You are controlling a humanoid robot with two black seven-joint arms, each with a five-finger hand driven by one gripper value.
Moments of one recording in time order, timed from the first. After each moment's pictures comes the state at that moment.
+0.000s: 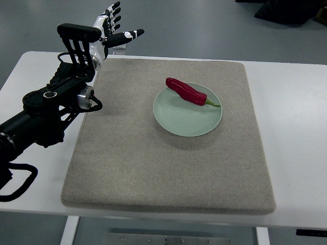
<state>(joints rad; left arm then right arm) -0.95 0.17 -0.63 -0.64 0.44 0.25 -0.37 0.04 0.00 0.15 0.13 -0.17 -0.02 0.10</state>
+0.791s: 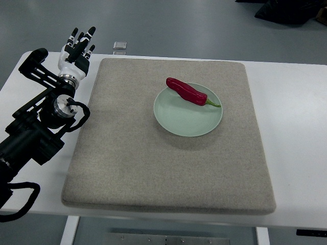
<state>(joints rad) -0.80 0.16 -0.90 -0.64 -0.04 0.06 -0.39 0.04 0.00 0.15 0.13 -0.17 -0.02 0.10</state>
